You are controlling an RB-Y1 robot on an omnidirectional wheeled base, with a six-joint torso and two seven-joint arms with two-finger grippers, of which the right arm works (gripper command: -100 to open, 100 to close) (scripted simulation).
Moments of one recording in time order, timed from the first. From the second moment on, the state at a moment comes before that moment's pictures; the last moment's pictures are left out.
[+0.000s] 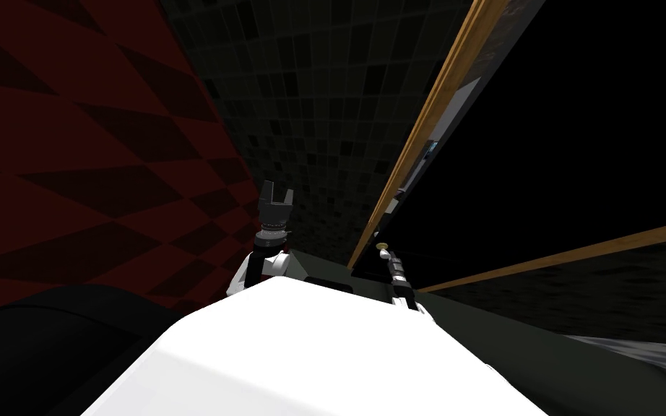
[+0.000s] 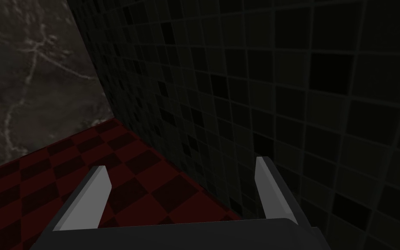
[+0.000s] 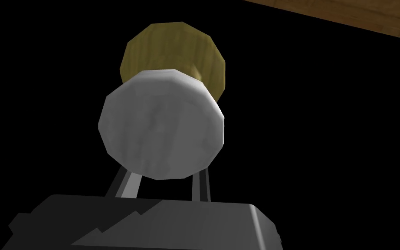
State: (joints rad) arm -0.05 -0.37 0.06 -0.59 -0.12 -0.95 -0.16
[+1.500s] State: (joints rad) arm -0.04 -0.37 0.08 -0.61 -0.16 -0.93 -0.31
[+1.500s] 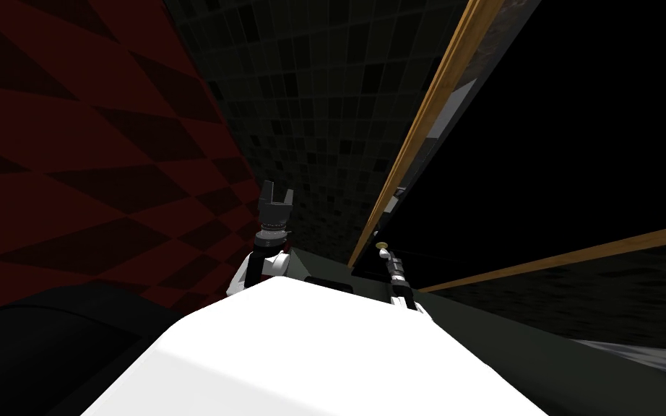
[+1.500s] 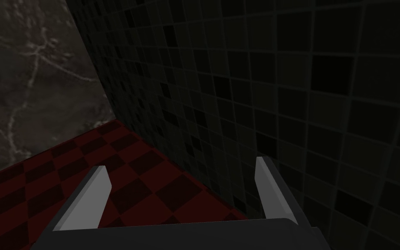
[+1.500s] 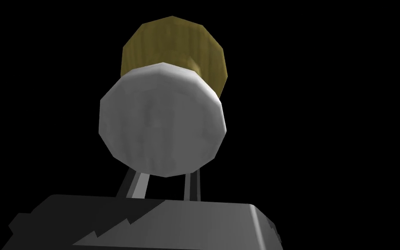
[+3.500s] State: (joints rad) arm -0.06 -0.38 0.11 -0.61 -0.26 -0.90 -0.65
